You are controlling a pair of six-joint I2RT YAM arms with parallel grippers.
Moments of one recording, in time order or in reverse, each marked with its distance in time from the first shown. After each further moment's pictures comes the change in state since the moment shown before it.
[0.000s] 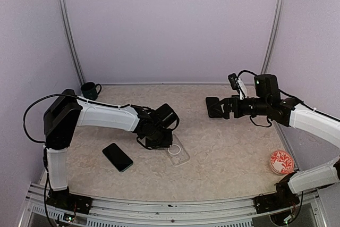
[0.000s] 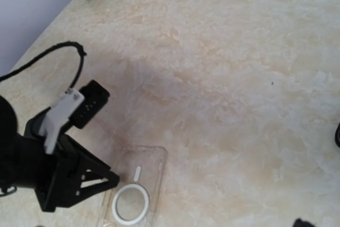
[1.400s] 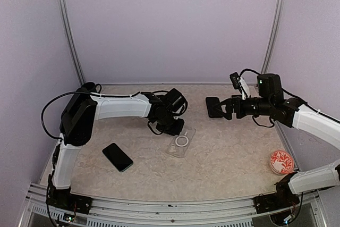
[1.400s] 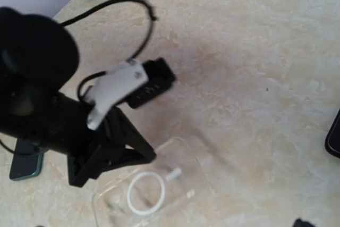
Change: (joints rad) left arm 0.058 0.205 0.369 -0.128 0.103 0.437; right arm 0.000 -0.046 0.001 -0.034 0.010 -0.053
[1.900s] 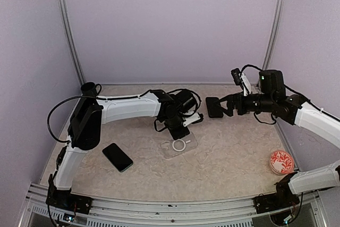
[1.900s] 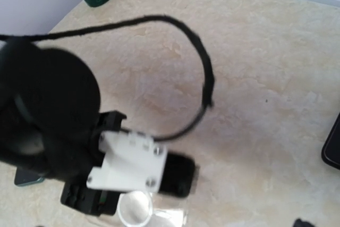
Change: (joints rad) left arm -0.052 0.097 0.237 -0.202 -0.012 0.711; right arm 0.000 -0.011 0.049 -0.042 0.004 -0.003
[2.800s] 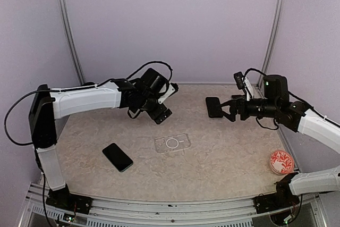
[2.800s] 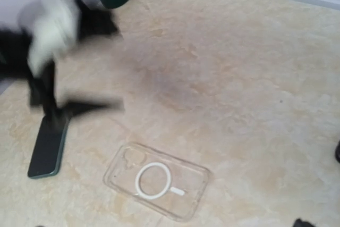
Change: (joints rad) left arm 0.087 -0.405 -0.412 0.292 -0.277 0.043; right arm 0.004 -0.078 -0.081 0.044 -0.039 0.000
